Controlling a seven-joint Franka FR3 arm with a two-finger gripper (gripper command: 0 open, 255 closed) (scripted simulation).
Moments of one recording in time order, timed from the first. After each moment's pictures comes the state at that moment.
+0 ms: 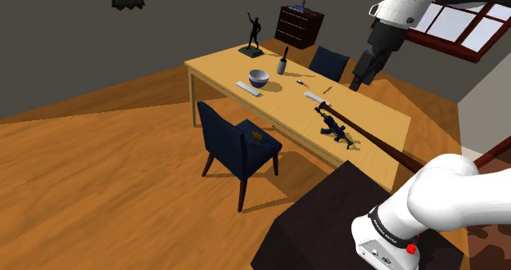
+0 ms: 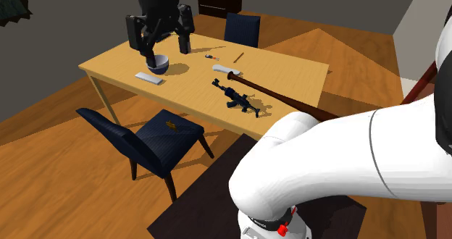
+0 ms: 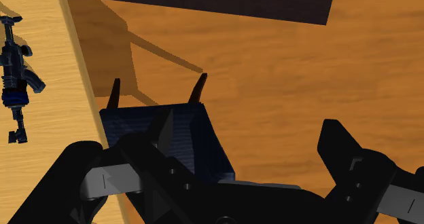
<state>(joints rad) -0.01 -0.74 -0.02 -2.26 0.07 1.48 -0.07</state>
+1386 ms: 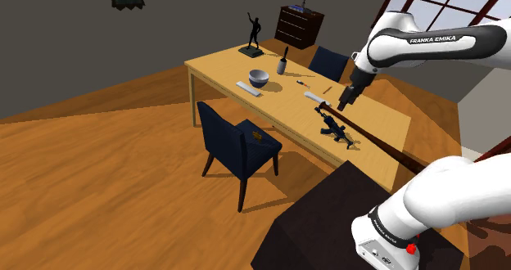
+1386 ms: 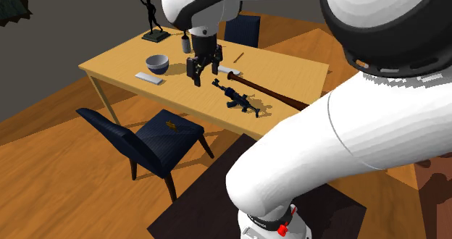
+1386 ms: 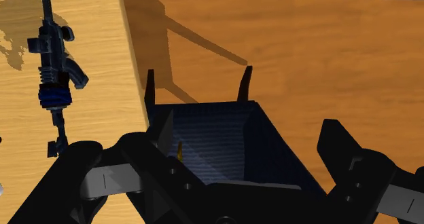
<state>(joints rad) -0.11 -0.47 -0.29 -2.50 -0.11 2.02 -0.39</state>
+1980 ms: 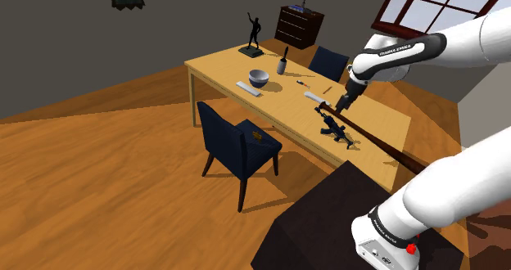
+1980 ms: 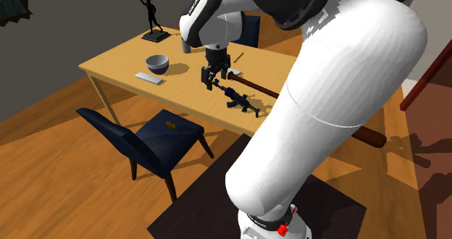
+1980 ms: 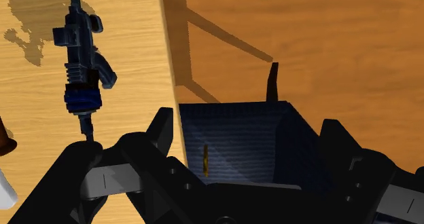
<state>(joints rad) -0.12 -0.18 -0.43 -2.45 -0.07 2.28 -0.58</state>
